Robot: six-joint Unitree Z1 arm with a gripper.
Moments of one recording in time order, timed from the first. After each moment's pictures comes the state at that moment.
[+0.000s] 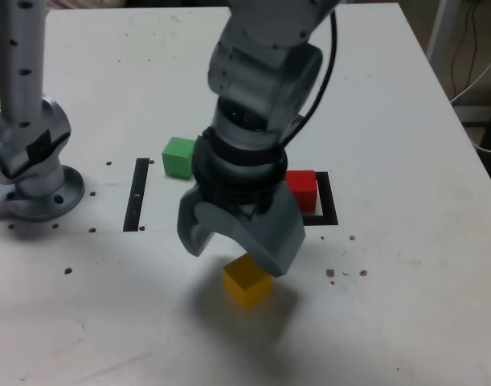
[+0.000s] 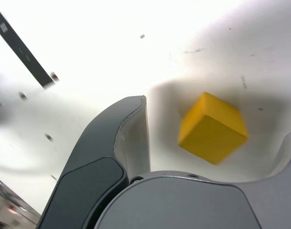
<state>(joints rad) -0.52 1.98 -1.43 1.25 0.02 -0.03</state>
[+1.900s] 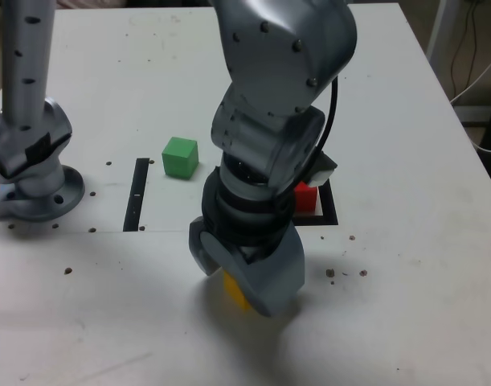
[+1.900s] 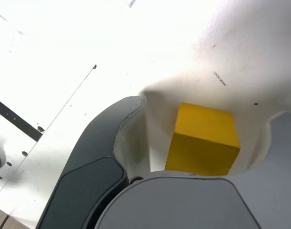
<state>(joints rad) -0.58 2.06 -1.41 1.15 0.10 0.18</state>
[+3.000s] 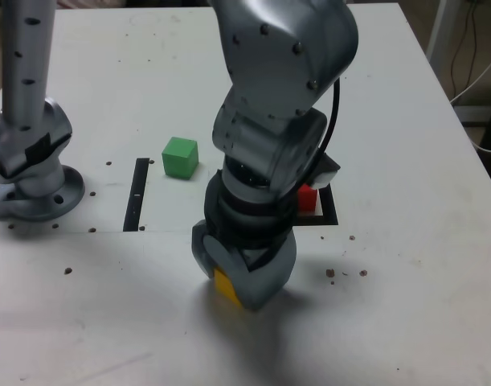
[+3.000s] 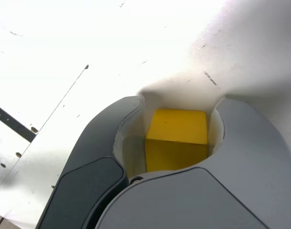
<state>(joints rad) -0.59 2.07 -1.42 1.15 0.10 0.17</state>
